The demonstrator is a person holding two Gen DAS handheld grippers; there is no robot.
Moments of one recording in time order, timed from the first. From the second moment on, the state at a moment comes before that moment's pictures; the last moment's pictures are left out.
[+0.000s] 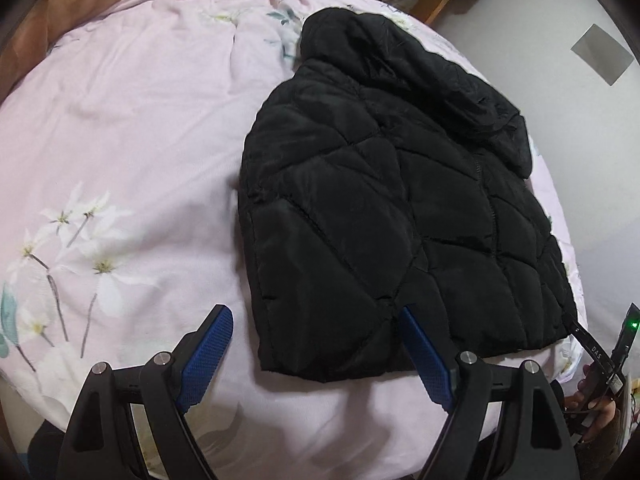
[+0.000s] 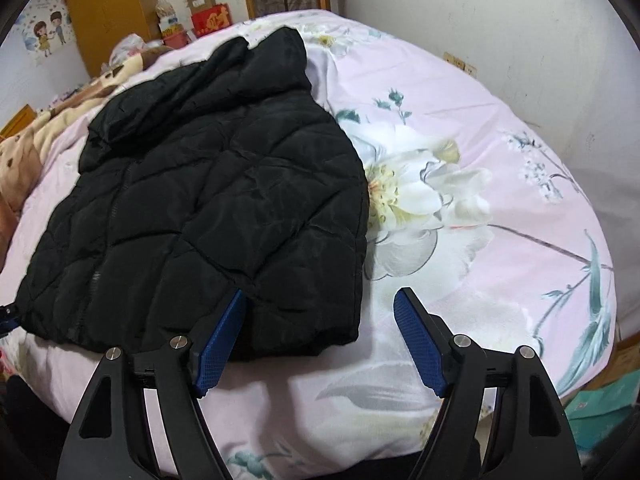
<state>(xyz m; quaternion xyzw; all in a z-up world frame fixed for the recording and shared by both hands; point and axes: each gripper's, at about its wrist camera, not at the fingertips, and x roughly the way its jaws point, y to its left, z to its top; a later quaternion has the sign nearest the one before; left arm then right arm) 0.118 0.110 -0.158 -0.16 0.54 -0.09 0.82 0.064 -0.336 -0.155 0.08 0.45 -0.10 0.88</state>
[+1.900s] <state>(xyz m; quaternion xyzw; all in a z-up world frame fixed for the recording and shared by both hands) 0.177 0.084 -0.004 -0.14 0.46 -0.13 0.86 0.070 -0.296 -0.011 0.02 0.37 -0.02 0.93</state>
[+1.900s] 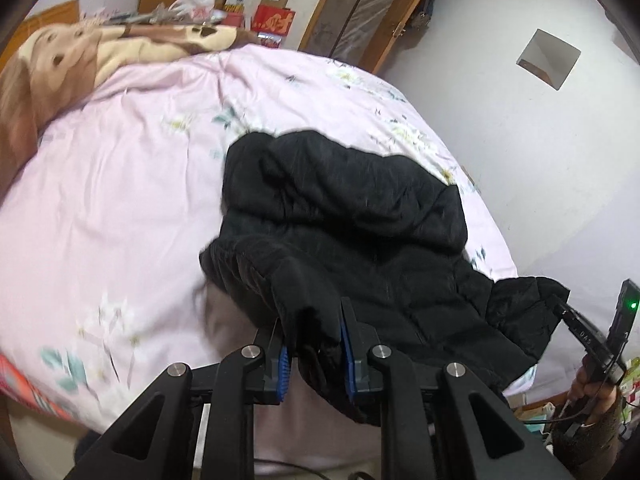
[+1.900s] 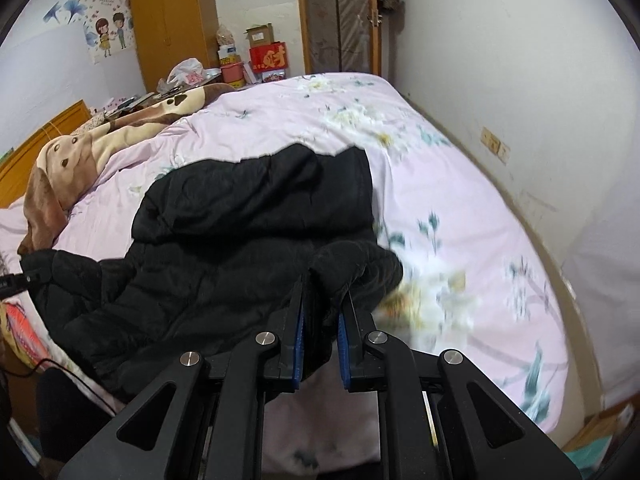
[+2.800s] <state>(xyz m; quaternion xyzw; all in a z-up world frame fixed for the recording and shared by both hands) 0.458 0.099 -0.037 -0.19 0.51 -0.05 0.83 0.347 -0.305 0.013 0.03 0.45 -0.06 0.89</state>
